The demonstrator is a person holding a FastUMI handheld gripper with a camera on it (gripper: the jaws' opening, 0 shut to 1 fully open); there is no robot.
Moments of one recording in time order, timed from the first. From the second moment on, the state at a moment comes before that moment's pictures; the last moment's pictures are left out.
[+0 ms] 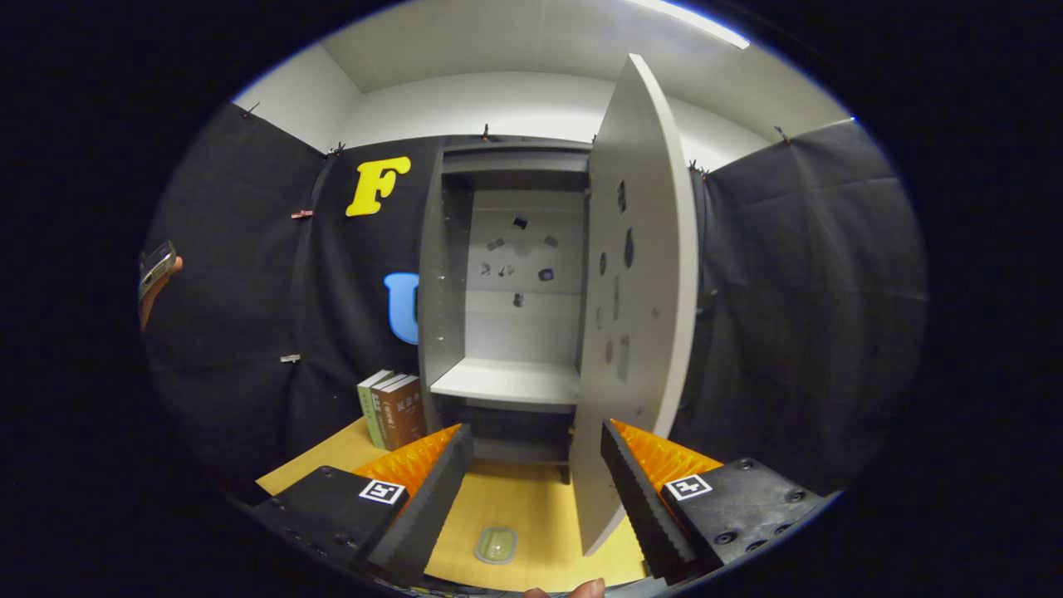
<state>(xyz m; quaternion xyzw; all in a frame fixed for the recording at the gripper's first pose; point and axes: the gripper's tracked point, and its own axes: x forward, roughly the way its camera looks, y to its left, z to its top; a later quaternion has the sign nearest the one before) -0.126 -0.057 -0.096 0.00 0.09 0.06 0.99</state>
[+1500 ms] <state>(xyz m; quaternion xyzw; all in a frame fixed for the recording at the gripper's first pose) -0.091 -0.011 -0.558 -0.01 0.49 0.01 0.87</state>
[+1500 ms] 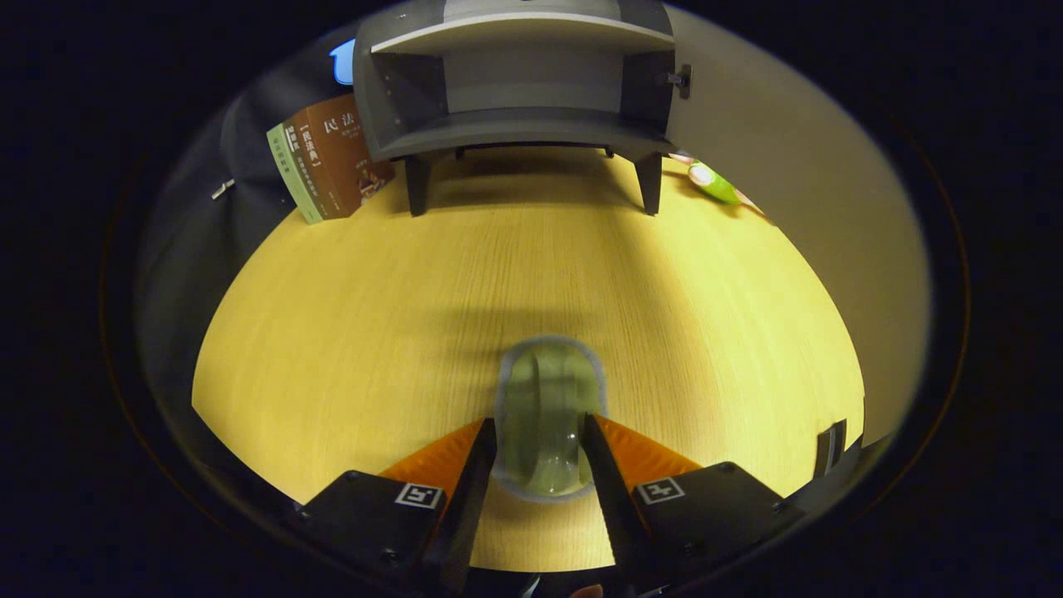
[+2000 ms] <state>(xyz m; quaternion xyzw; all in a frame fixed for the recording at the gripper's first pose) -0.078 -0.020 -0.553 -0.02 0.48 -0.01 0.88</state>
